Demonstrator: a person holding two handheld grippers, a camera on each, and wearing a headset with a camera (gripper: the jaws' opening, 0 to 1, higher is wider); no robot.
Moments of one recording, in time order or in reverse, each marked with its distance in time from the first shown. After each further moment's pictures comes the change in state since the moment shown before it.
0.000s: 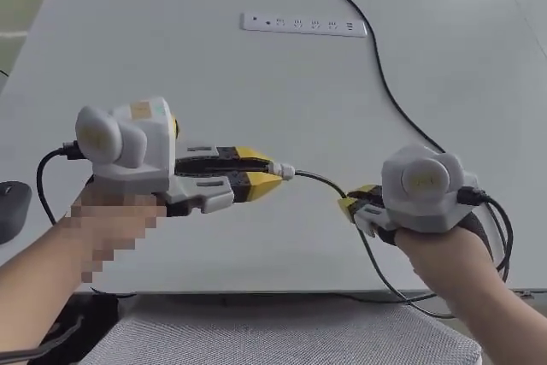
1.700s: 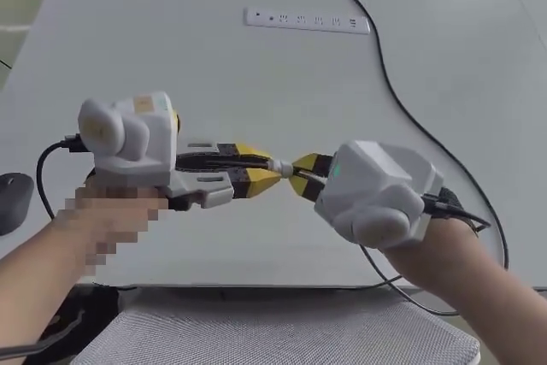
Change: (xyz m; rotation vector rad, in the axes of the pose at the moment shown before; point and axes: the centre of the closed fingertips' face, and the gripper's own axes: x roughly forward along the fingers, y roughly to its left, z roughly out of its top) left arm -0.001 -0.001 -0.005 -0.011 0.016 0.006; right arm -0.016 0.079 0.078 -0.672 -0.200 0.092
